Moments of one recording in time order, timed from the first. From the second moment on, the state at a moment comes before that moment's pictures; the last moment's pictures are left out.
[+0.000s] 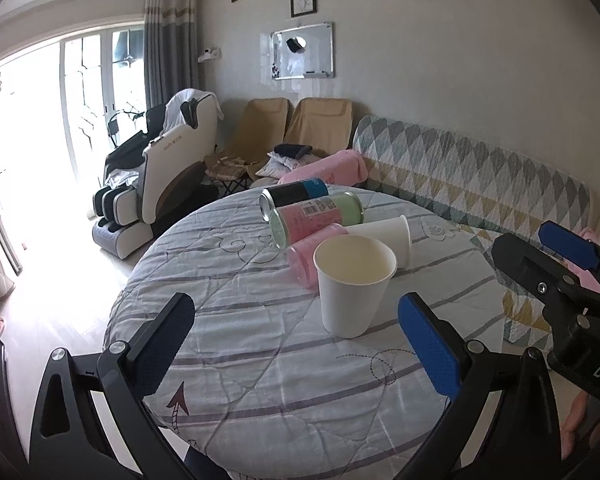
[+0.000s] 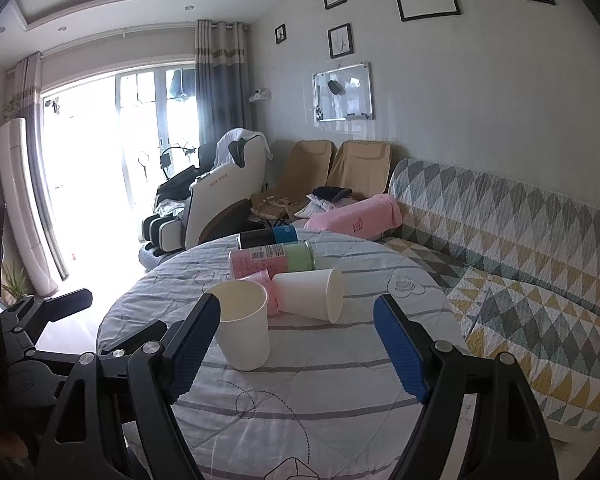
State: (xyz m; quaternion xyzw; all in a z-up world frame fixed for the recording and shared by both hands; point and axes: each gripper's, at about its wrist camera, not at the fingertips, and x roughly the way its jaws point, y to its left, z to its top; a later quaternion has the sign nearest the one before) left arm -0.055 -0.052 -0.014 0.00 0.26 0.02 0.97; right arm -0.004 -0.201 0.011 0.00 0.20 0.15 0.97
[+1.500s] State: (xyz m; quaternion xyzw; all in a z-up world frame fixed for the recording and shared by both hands) left arm -0.058 0.025 0.000 -0.02 0.20 -0.03 0.98; right arm -0.023 -0.140 0.027 -0.04 0.14 0.14 0.98
